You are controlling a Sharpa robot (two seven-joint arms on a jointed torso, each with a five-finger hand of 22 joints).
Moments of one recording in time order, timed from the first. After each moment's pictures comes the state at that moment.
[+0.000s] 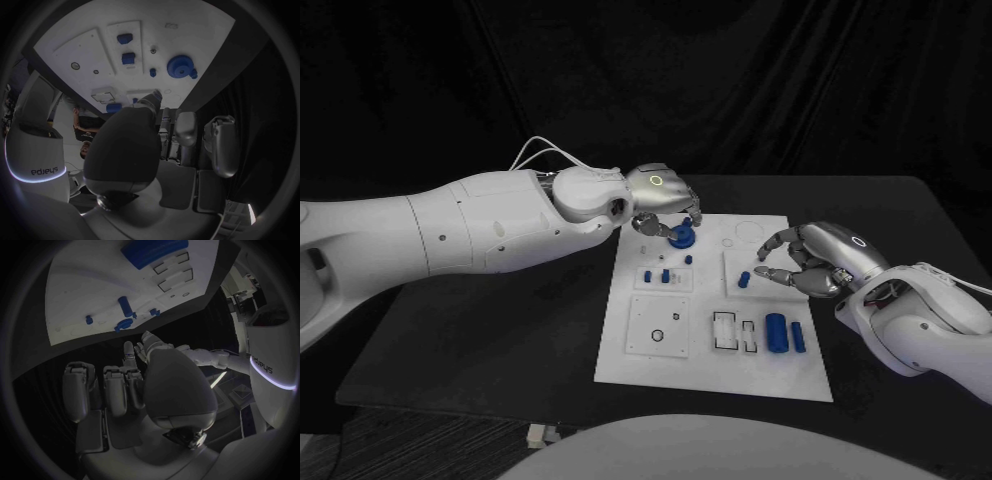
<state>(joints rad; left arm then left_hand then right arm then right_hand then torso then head) 1.33 -0.59 -0.21 1.32 -1.94 -0.28 0.15 1.47 -0.17 0.26 0.28 0.06 0.86 -0.04 0.08 0.25 0.72 -0.04 0.27 0.21 1.40 -0.05 1.15 1.06 0.06 1.46 0.07 1.35 1.31 1.14 -1.04 -0.21 1.75 -1.49 -0.61 -0.09 1.38 -0.11 0.14 0.27 0.21 0.88 0.11 0.37 0.20 1.47 0.03 1.57 1.31 1.47 -0.03 1.57 1.31 0.02 1.47 0.08 1.49 1.31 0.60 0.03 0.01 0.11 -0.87</state>
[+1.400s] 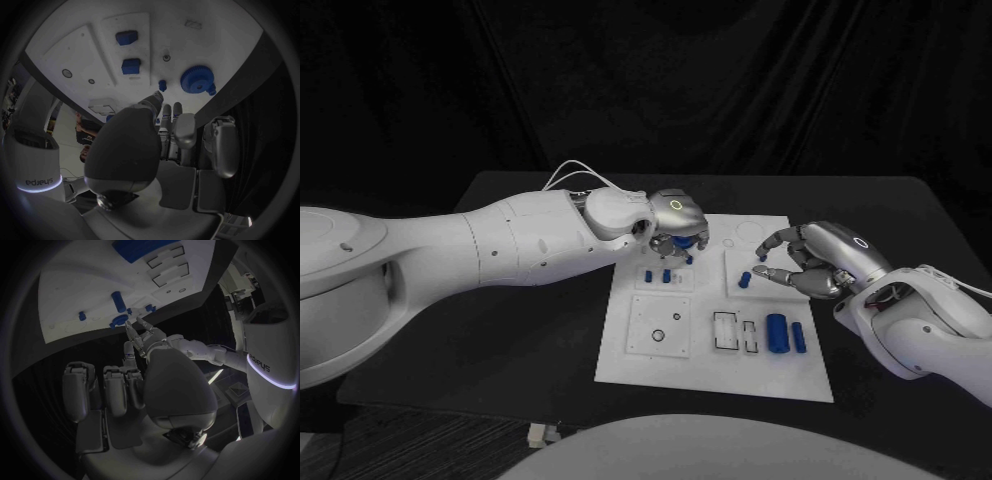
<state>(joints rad) 1.26 -0.46 -0.21 1.18 -1.96 -0.24 0.17 1.47 -0.15 0.29 0.24 0.06 0.93 -0.01 0.13 0.23 0.90 -0.04 0.34 0.21 1.40 -0.06 1.20 1.05 0.06 1.46 0.07 1.36 1.31 1.14 -1.04 -0.21 1.76 -1.48 -0.64 -0.06 1.38 -0.11 0.14 0.27 0.21 0.88 0.11 0.37 0.20 1.47 0.03 1.57 1.31 1.47 -0.03 1.57 1.31 0.02 1.47 0.08 1.49 1.31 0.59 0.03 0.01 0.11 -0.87</state>
